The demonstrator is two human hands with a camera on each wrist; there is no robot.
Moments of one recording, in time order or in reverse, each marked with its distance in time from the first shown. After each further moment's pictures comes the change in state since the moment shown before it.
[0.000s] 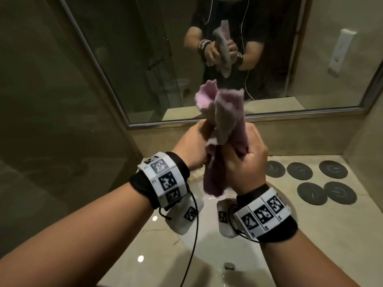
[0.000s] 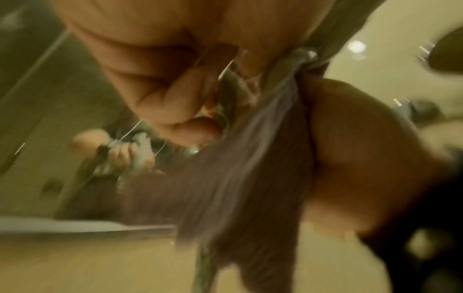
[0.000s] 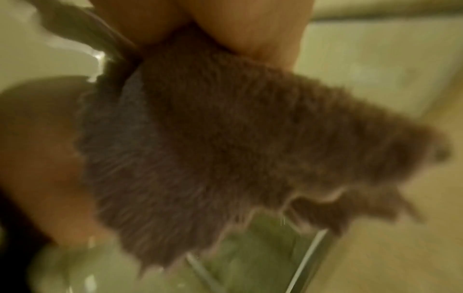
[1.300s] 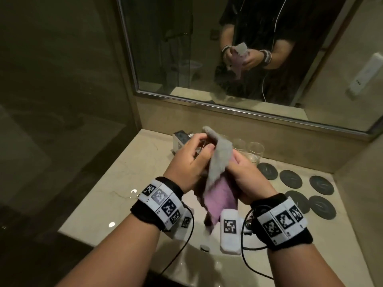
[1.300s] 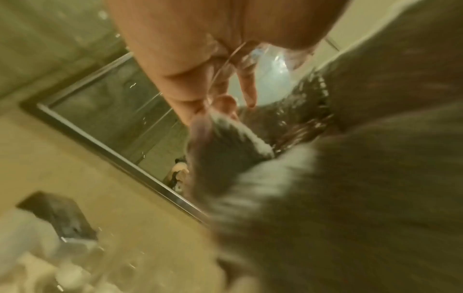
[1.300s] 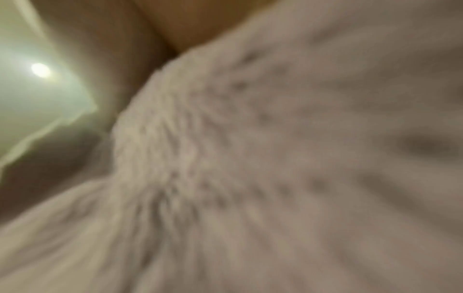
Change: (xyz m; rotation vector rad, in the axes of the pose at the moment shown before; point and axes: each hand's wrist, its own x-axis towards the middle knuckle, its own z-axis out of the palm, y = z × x) left_hand -0.063 -0.080 0.053 -0.395 0.331 0.090; right_hand -0.028 0.021 -0.011 0.374 -0.607 0.844
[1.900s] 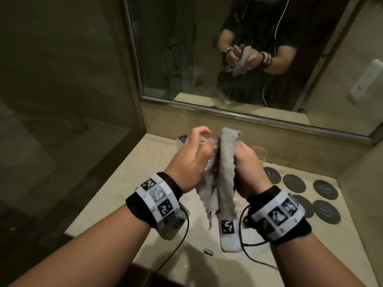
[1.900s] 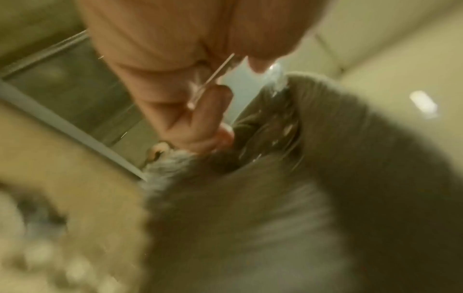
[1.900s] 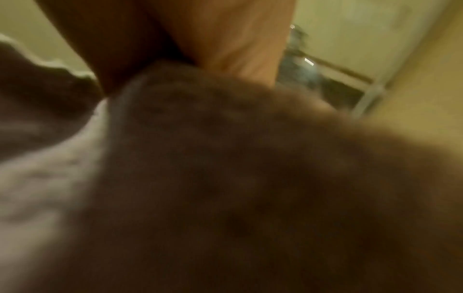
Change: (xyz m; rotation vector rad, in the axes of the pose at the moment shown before) left_hand -0.001 0.023 -0.018 0.120 -0.054 0.013; right_hand 0.010 -0.012 0.015 -0.030 0.069 -0.091
